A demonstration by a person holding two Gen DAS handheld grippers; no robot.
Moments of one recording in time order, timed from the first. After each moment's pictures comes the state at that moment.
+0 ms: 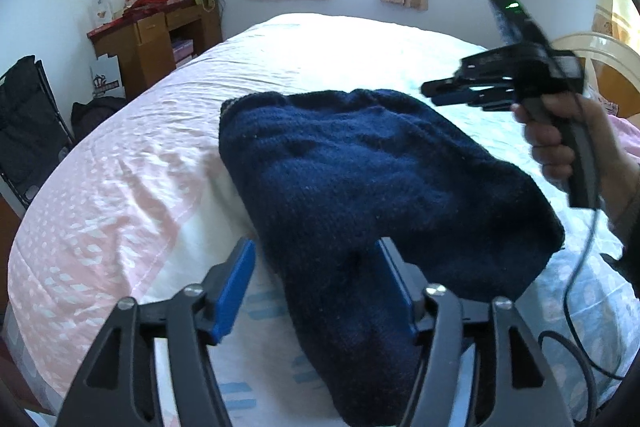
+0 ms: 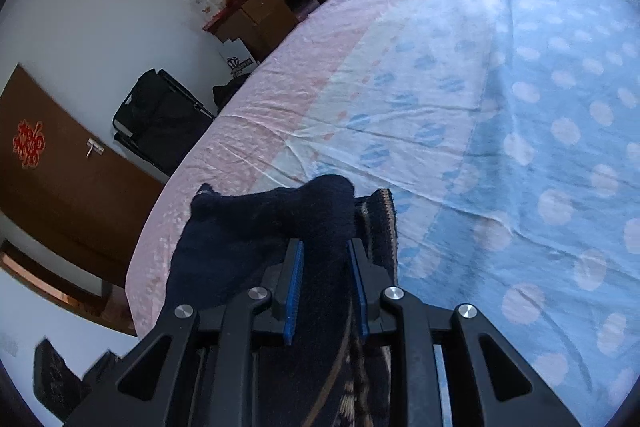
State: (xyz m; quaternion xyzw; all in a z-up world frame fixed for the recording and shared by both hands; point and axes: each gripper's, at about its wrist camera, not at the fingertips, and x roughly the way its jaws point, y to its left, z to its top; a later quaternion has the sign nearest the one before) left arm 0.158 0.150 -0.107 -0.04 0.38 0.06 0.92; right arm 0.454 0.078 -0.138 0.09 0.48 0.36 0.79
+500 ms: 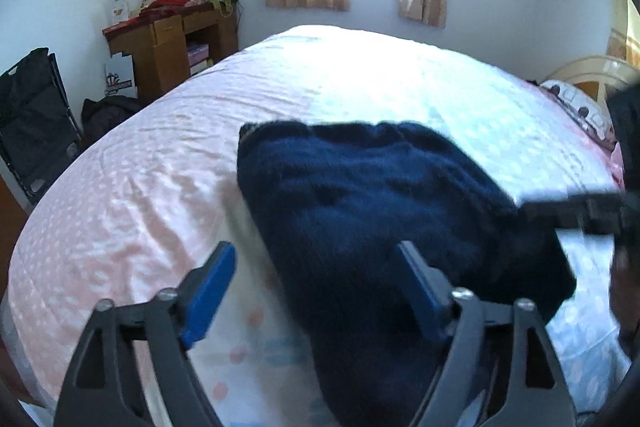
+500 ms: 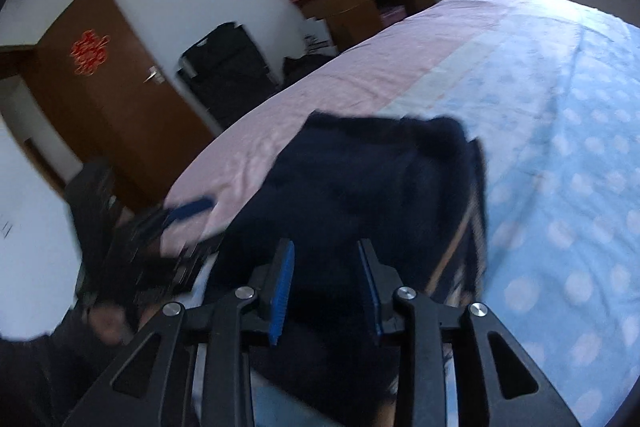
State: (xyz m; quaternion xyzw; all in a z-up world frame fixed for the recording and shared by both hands) left arm 0.187 0.174 -0.100 -0.06 0.36 0.08 0.93; right arm 0.323 0.077 -0.114 0.00 0.43 0.48 0.77
